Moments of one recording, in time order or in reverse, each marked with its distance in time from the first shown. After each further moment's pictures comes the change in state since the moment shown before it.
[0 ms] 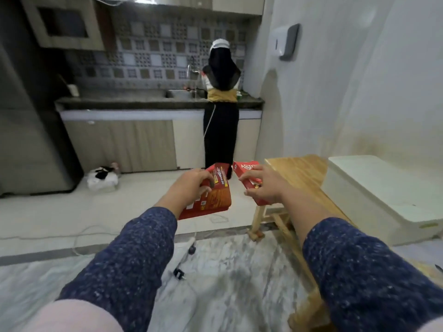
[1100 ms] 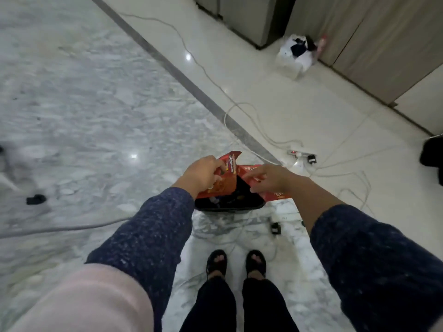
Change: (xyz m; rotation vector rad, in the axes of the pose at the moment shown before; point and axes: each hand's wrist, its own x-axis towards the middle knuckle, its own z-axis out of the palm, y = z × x) left_hand -0.104 -0.489 0.114 -0.200 -0.185 -1.140; right_hand 0.377 -0.292 0.459 -0.192 -1.113 -0.720
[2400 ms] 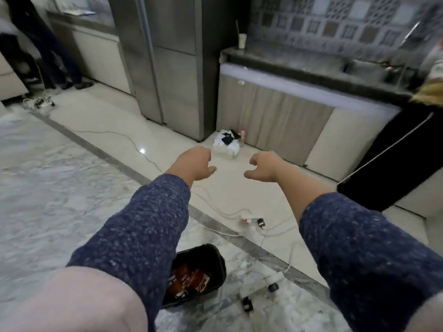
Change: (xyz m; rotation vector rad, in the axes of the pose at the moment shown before) left_hand 0.026 0.200 -0.213 0.337 0.296 0.158; right_hand -0.164 -0.029 -0.227 -0.236 0.526 0.248
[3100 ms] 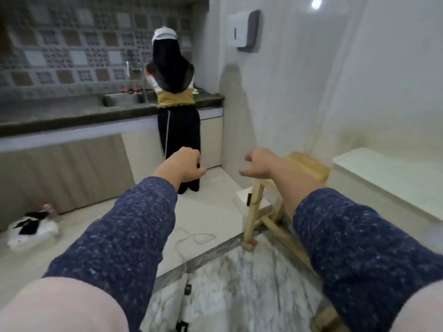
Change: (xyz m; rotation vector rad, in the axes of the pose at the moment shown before) left_hand -0.138 0.313 -0.053 0.061 0.022 1.032; right_hand -0.392 0.089 -0.013 0.201 0.369 0.994
